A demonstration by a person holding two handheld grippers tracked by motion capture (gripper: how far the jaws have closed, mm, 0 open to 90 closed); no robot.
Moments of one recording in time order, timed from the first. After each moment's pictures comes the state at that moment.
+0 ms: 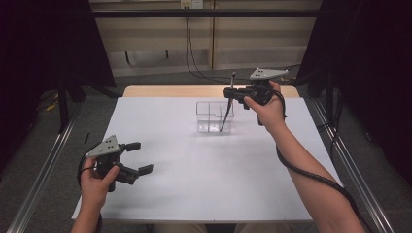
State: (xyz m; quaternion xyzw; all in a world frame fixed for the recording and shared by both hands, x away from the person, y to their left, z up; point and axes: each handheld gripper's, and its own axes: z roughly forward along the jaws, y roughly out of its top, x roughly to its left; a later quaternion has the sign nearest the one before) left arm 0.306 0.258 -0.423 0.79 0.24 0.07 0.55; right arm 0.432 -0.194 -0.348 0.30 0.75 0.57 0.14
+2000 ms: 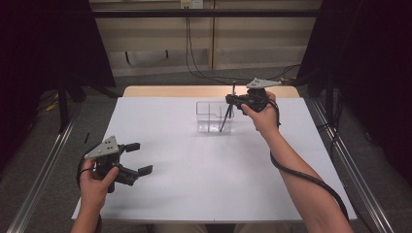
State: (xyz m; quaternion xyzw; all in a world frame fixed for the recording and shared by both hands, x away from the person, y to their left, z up) left arm 0.303 0.259 -0.423 0.79 0.24 0.08 0.55; right arm 0.448 -0.198 -0.398 0.34 0.75 0.54 0.18
